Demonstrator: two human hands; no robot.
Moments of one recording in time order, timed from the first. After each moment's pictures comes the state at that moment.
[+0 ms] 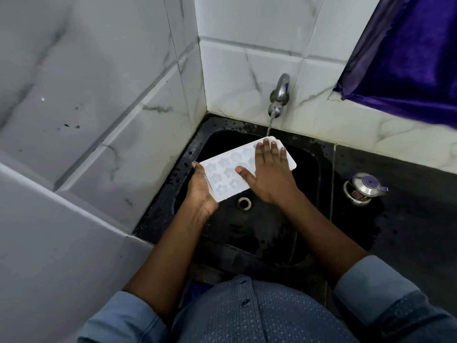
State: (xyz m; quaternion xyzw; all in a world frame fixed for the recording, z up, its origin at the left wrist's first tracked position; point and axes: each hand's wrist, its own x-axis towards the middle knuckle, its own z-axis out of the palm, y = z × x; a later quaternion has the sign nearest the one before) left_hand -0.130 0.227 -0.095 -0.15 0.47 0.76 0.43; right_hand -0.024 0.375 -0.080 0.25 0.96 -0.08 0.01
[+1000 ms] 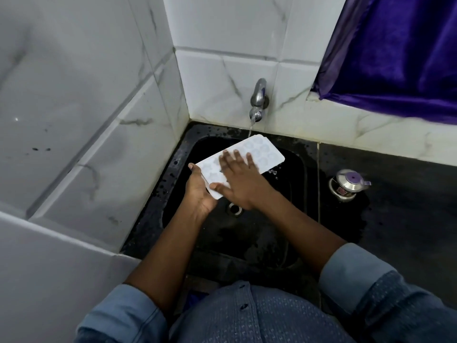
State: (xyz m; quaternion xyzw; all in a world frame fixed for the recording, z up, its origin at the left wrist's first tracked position) left_hand -0.136 0.270 -0.097 -0.12 0.42 0.77 0.46; right_hand -0.040 0.373 -0.089 0.13 0.99 -0.09 0.04
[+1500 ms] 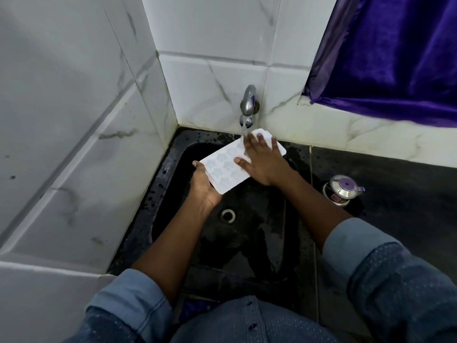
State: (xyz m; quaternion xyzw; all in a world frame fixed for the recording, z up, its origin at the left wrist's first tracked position) left_hand -0.154 0.331 -0.103 -0.14 0.39 0.77 0.49; right_hand -0.051 0.491 -0.090 0.23 0.97 -0.07 0.04
